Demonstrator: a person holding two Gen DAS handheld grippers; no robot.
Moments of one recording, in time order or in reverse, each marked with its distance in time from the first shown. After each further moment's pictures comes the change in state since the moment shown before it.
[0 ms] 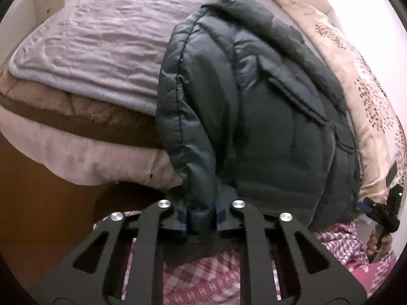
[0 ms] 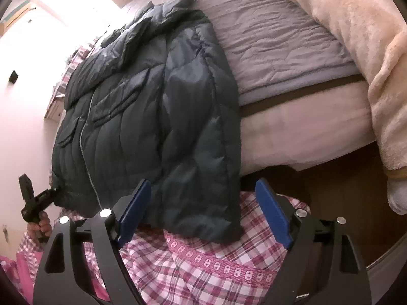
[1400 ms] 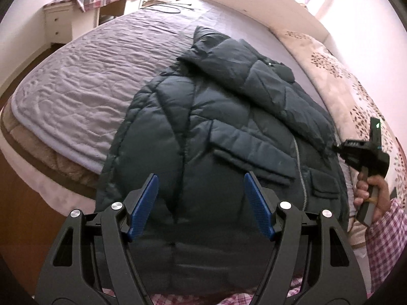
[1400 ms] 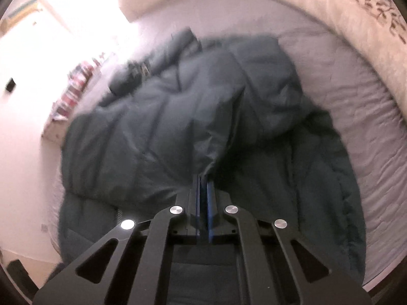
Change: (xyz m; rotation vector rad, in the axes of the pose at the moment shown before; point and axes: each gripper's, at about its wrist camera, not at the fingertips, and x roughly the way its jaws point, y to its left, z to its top) left arm -0.018 -0.057 0.038 -0.037 -0.205 0.038; right arm 0.108 0.132 0.200 -0.052 -0.108 -0.032
